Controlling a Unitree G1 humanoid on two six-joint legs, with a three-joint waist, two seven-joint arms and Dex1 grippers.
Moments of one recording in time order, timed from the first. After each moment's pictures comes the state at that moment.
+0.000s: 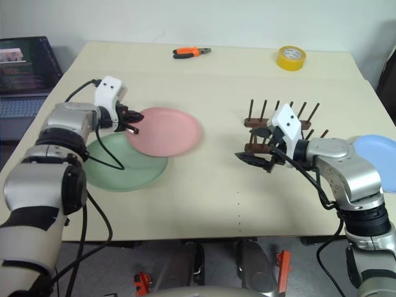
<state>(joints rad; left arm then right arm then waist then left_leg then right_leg) -1.23 0.60 -0.02 1.29 0.10 0.34 -0.78 -0.49 -0.67 0.05 -0.30 0.50 0.77 0.83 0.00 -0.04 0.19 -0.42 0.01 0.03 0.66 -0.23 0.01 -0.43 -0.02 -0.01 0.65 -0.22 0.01</state>
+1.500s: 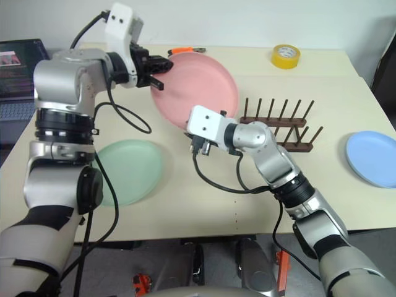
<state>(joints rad) -1.22 0.50 0.01 0.50 -0.10 0.83 -0.73 -0.81 -0.29 0.44 0.04 -0.05 0.26 0.72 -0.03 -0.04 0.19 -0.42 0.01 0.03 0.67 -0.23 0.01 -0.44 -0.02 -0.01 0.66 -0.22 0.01</state>
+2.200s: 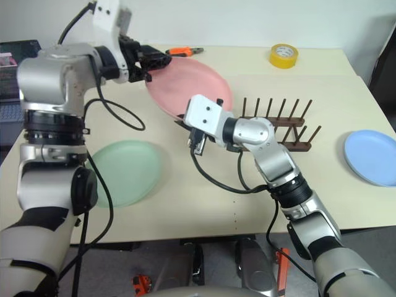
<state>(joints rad) -1.21 0.55 0.05 0.39 -0.17 0.86 -0.74 -0.80 -0.26 0.36 0.01 -0.01 0.25 0.76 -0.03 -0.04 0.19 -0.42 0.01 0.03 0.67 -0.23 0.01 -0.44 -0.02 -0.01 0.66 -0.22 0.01</state>
